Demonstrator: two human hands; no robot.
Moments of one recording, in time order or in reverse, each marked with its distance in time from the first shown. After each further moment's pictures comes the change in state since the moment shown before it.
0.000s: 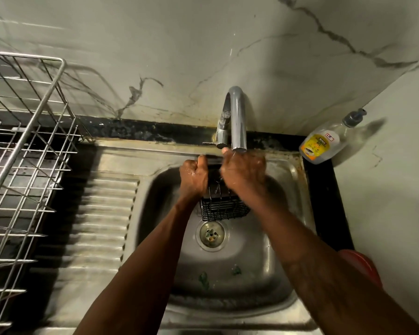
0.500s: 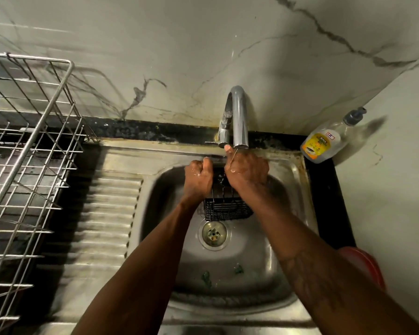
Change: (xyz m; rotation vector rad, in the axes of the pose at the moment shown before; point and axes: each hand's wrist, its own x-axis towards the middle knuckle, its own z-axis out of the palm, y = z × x) left_hand -0.024 0.017 -0.001 0.046 -0.032 0.072; right_hand -0.003 0.002 0.010 0.121 0.062 0.062
